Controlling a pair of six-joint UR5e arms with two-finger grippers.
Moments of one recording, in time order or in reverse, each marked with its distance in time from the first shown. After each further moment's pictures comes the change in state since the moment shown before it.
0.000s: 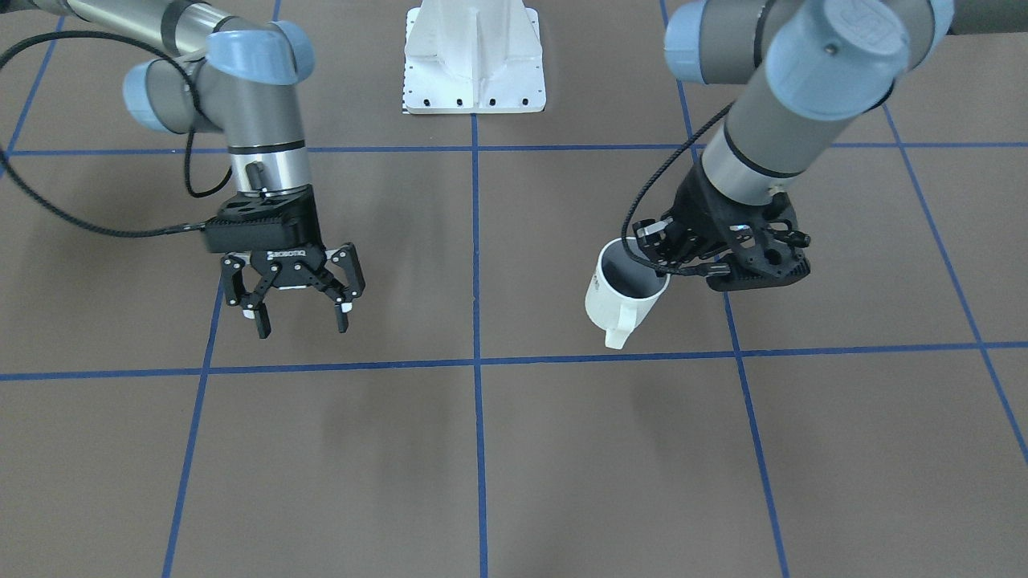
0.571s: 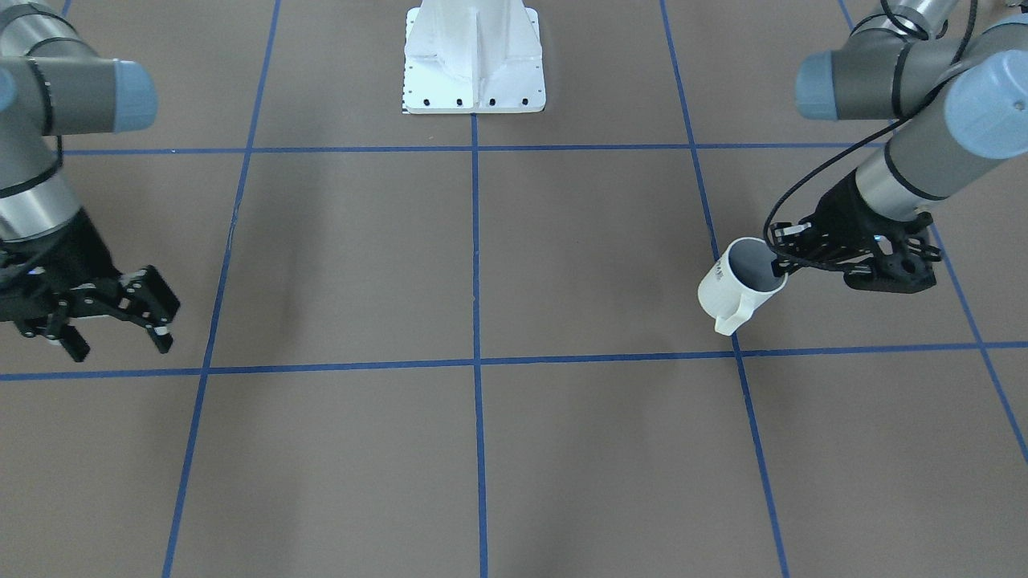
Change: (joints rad) left arm -0.105 0.328 -0.023 -0.205 -0.070 0.289; right arm 0.374 -0.175 -0.001 -0.012 0.565 -0.256
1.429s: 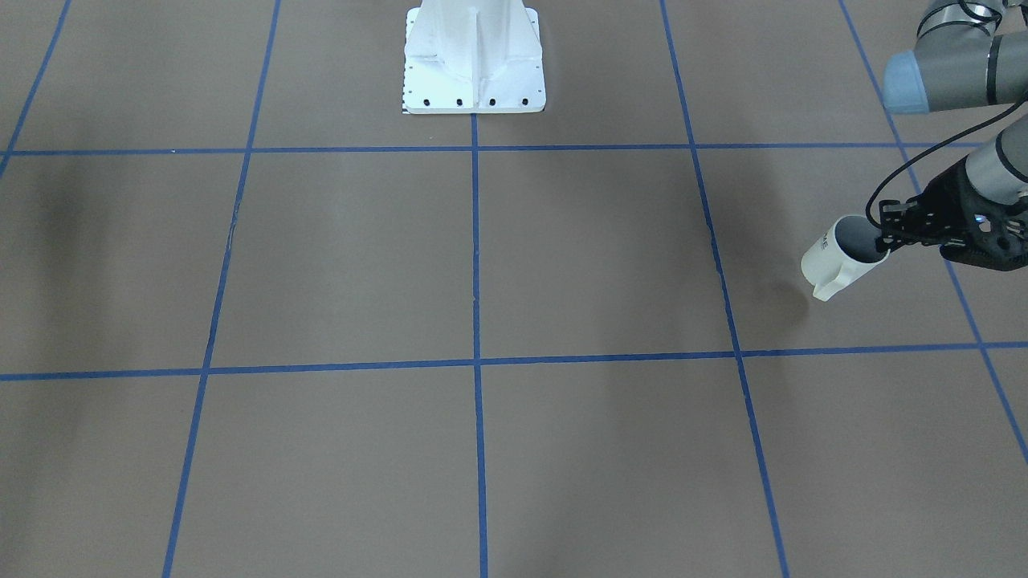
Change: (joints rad) left arm -0.091 0.226 -0.001 -0.019 -0.011 0.338; right arm 0.348 -0.231 0.002 -0.357 0.333 -0.642
